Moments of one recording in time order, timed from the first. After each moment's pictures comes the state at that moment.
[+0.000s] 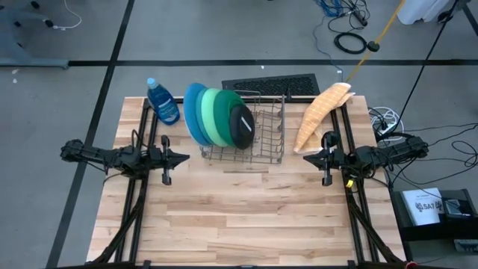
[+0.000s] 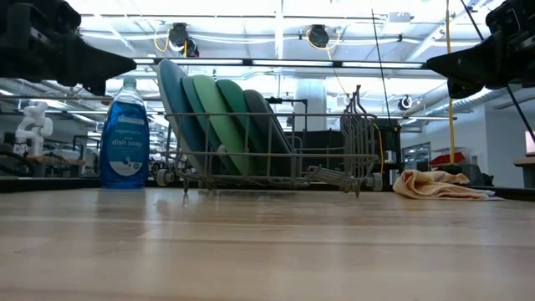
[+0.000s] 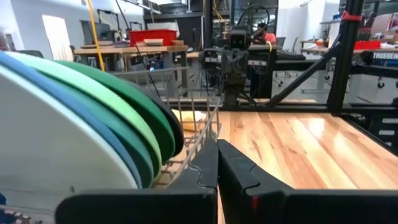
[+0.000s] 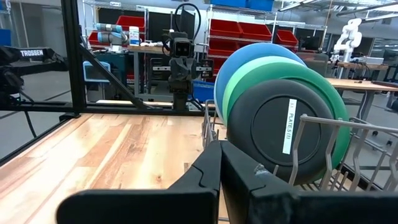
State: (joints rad) left arm -0.22 0.06 0.01 0.10 -0.32 0.06; right arm 0.30 0.00 0.02 0.07 0.39 -0.07
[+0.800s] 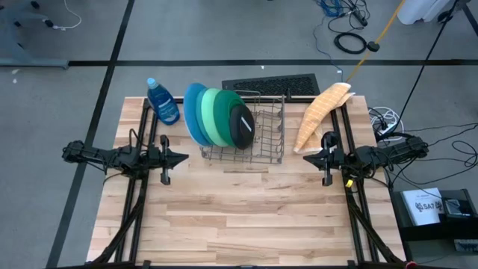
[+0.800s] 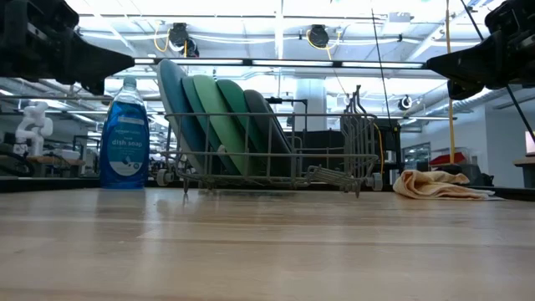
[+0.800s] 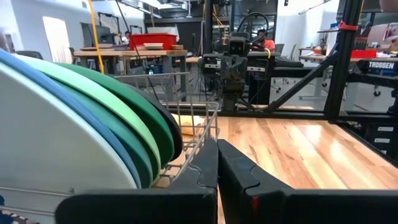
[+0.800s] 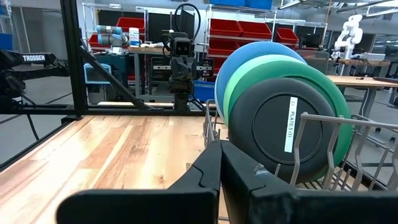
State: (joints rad) left arm -0.22 0.00 0.01 0.06 -0.32 0.04; right arm 0.30 0.00 0.02 0.07 0.39 -0.06
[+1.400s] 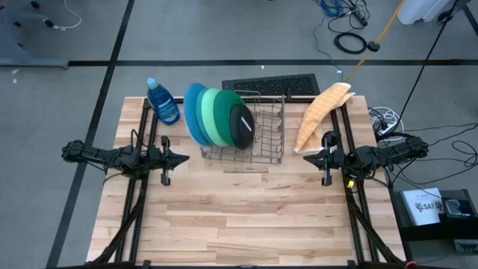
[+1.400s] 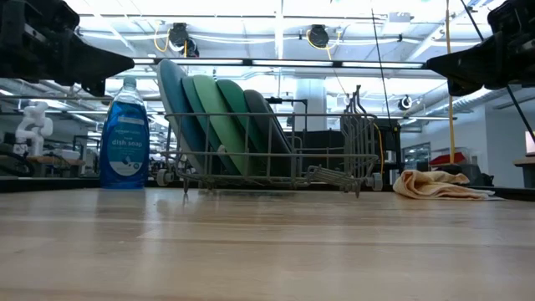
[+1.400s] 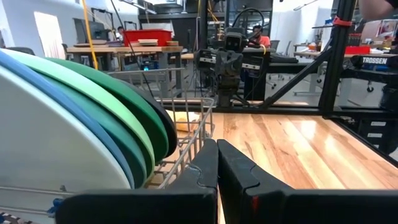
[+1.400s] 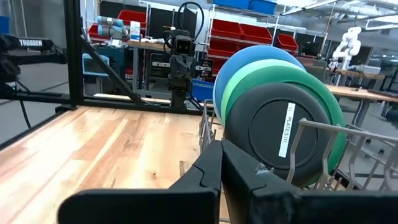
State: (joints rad) left arm -0.22 0.02 0.01 0.05 -0.30 0.04; right arm 0.30 0.00 0.02 0.07 0.39 -0.13
